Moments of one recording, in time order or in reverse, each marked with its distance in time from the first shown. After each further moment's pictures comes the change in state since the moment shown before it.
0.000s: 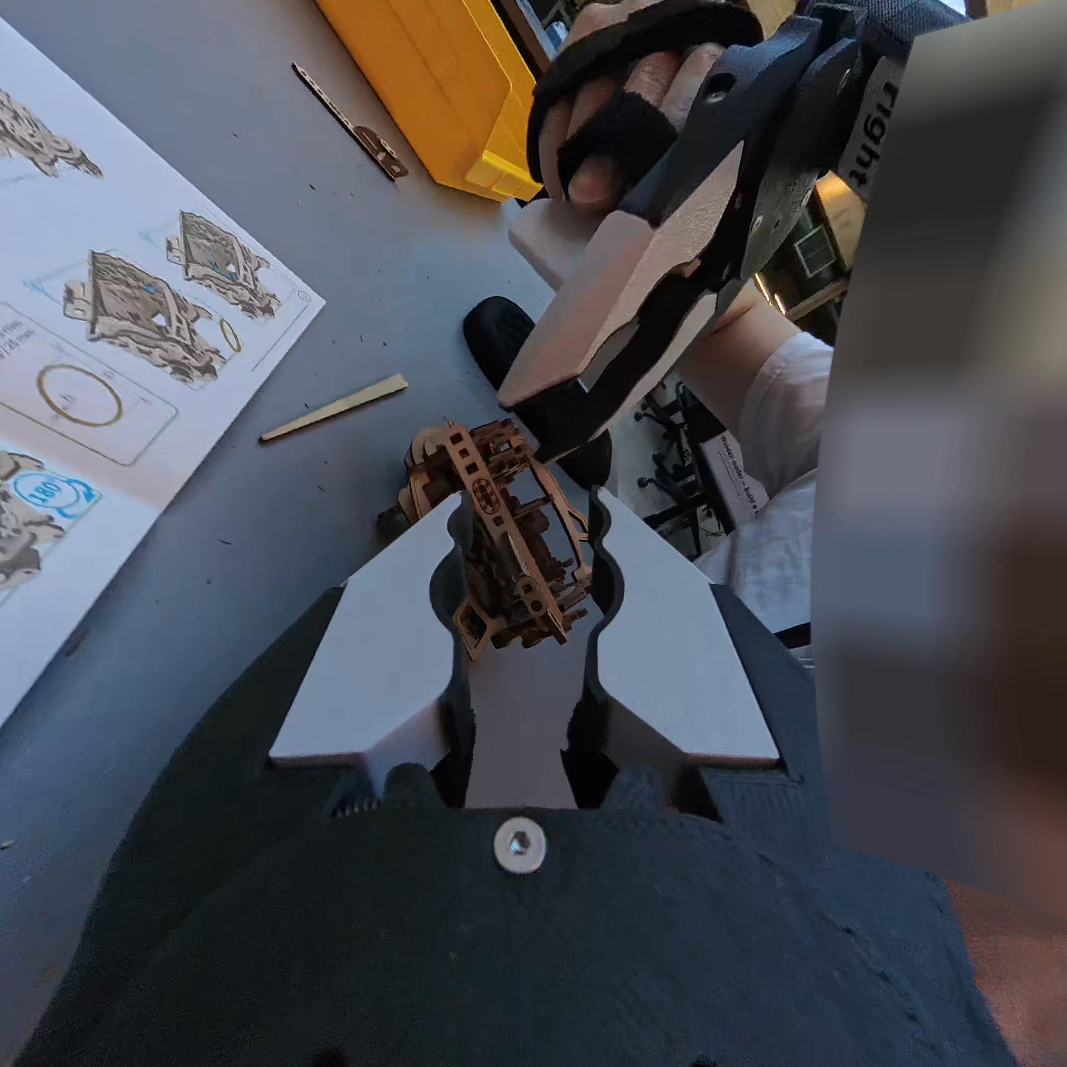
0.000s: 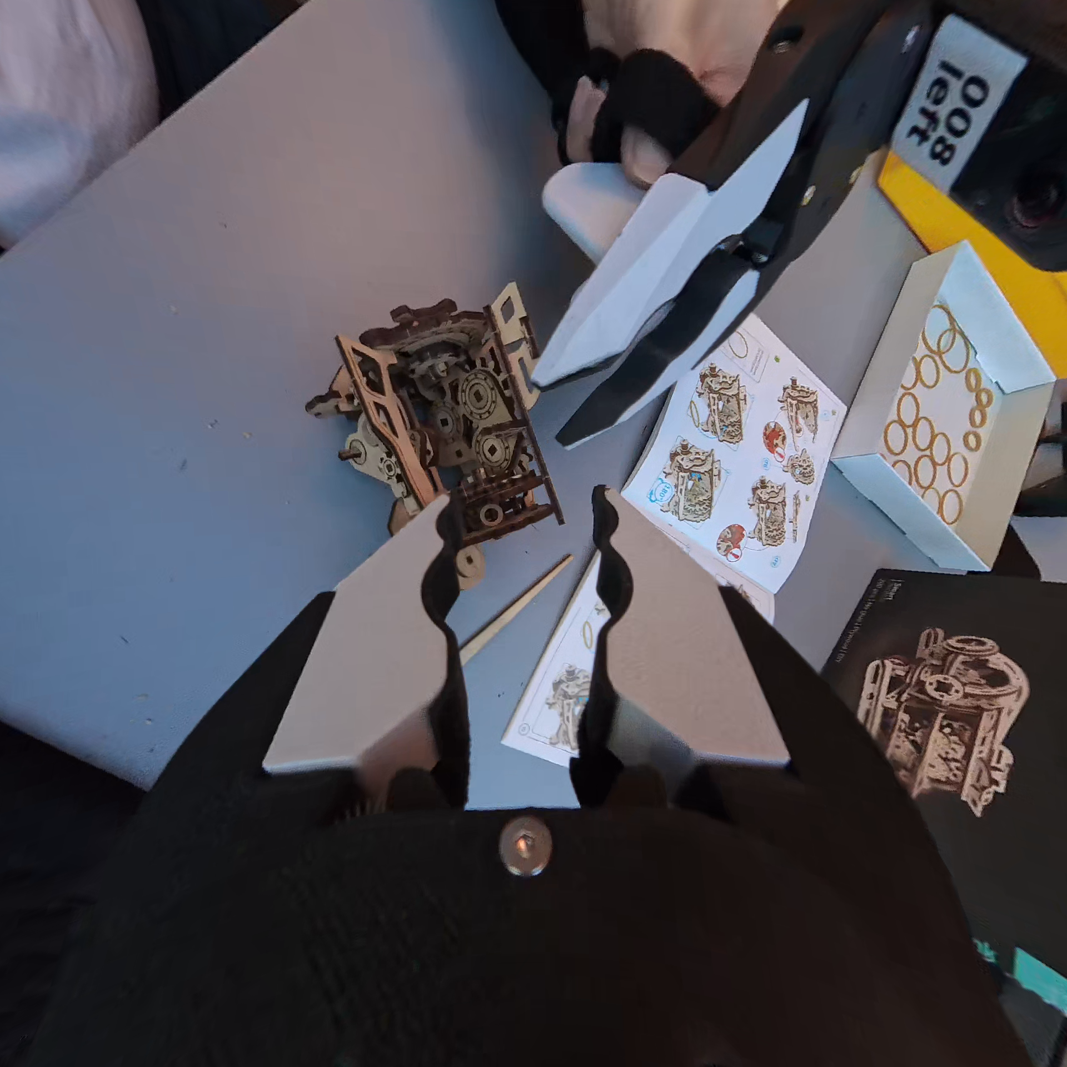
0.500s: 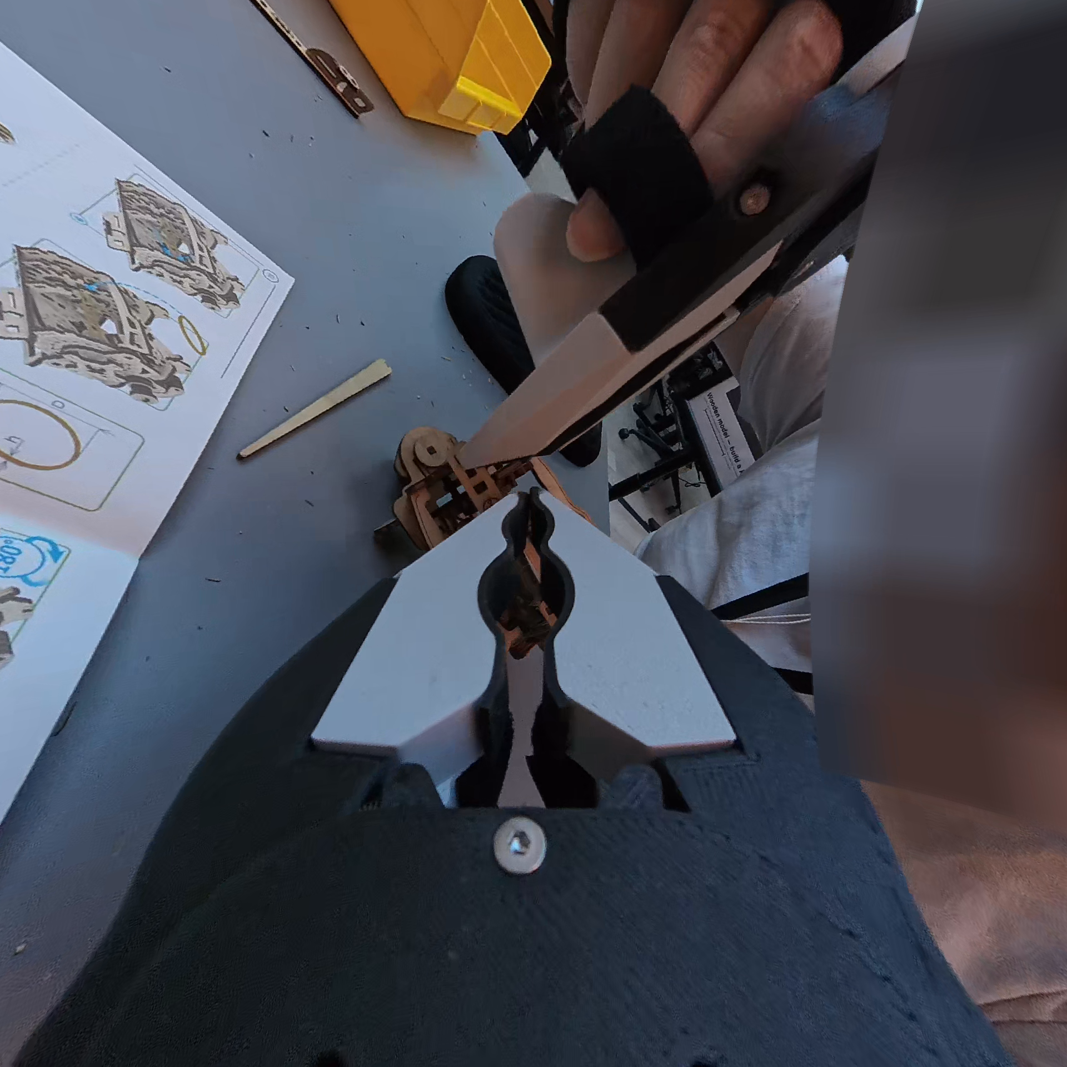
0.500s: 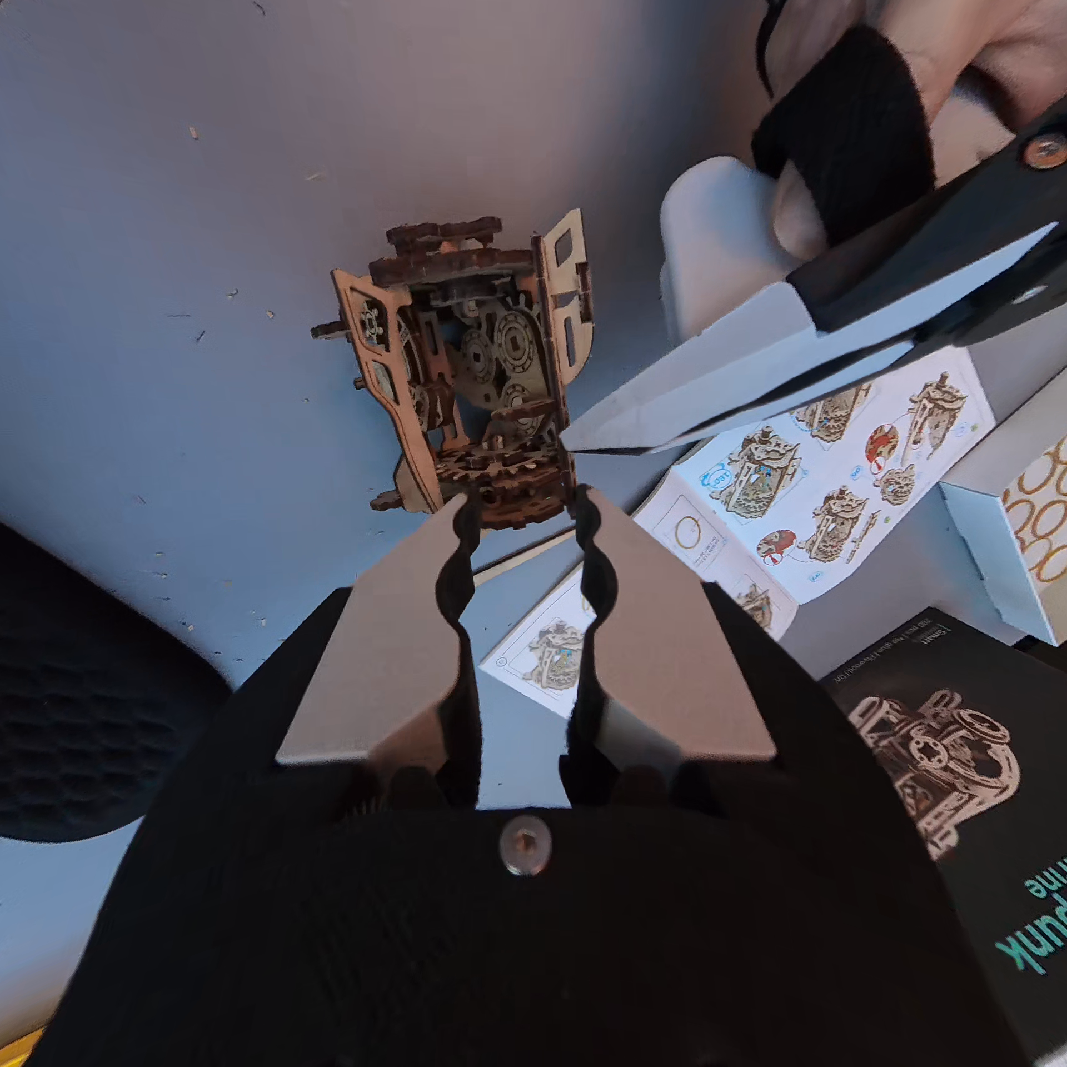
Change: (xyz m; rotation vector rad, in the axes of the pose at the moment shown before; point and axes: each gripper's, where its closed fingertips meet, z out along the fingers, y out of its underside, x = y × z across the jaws) left arm -0.002 -0.001 0.012 -0.107 0.049 -0.007; right arm -0.008 0.016 0.013 -0.299 -0.249 -0.177
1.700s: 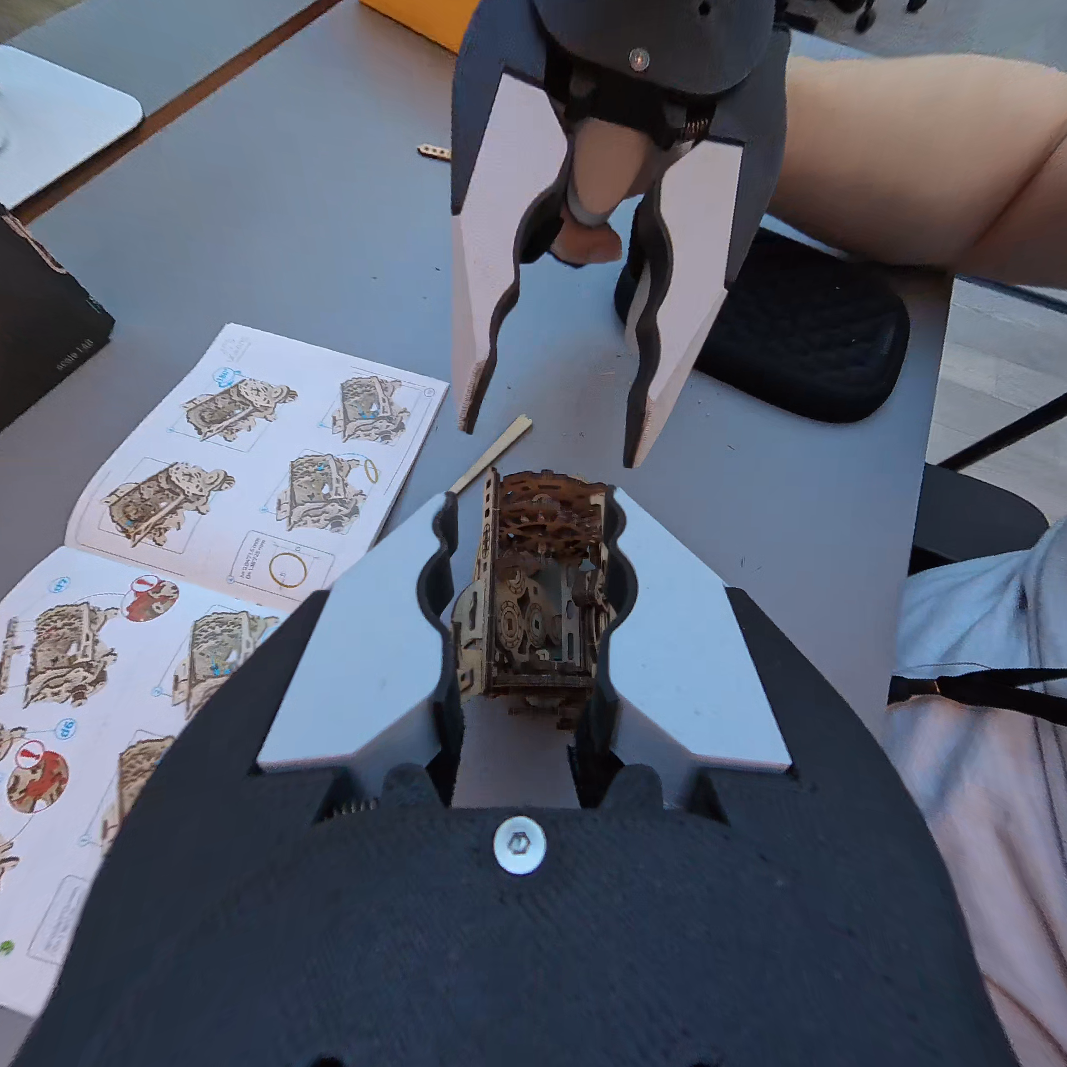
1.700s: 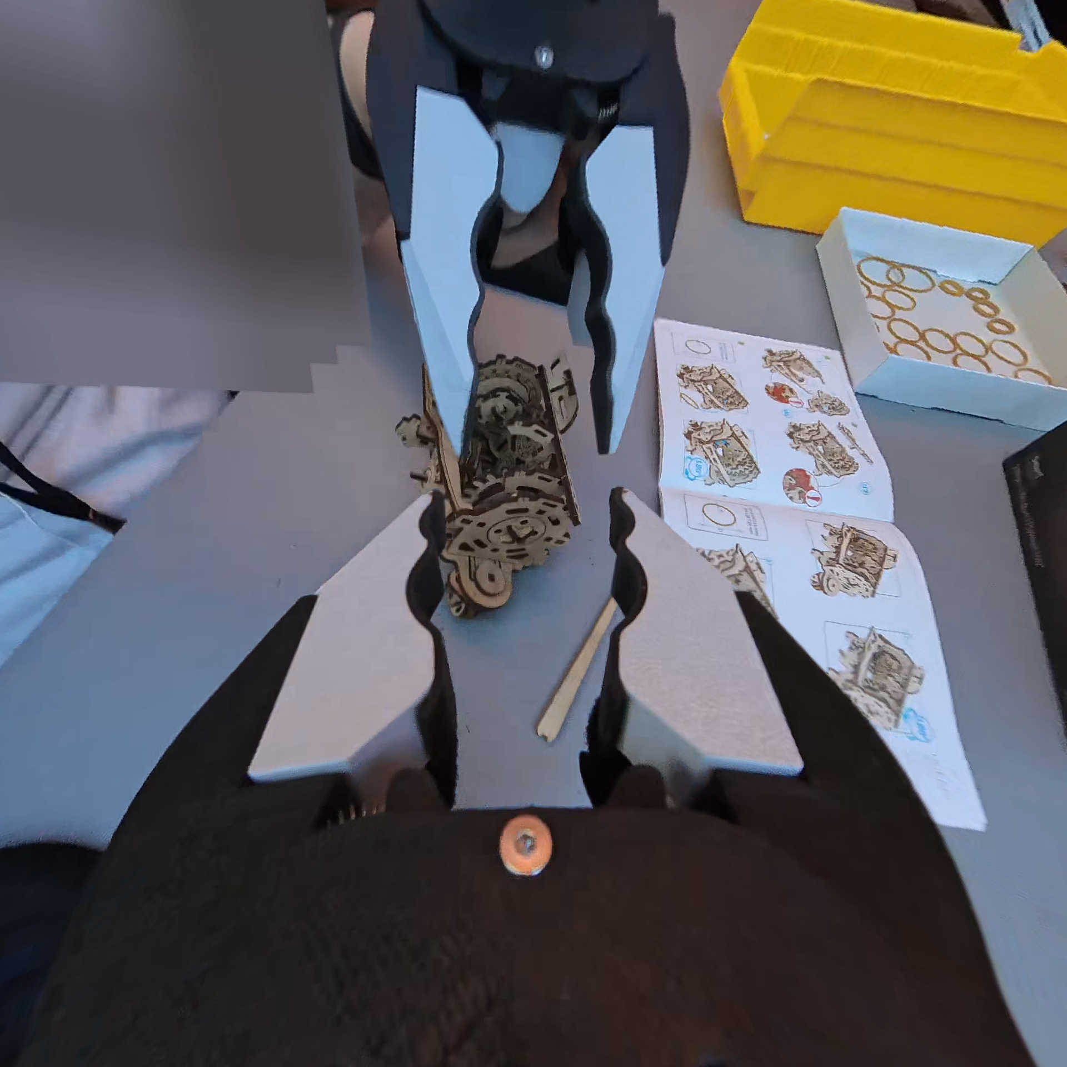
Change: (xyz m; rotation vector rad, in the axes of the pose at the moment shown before) left arm -0.003 -0.017 0.019 -0.089 -0.625 0.575; right arm -0.009 0.008 -0.030 0.782 0.278 0.592
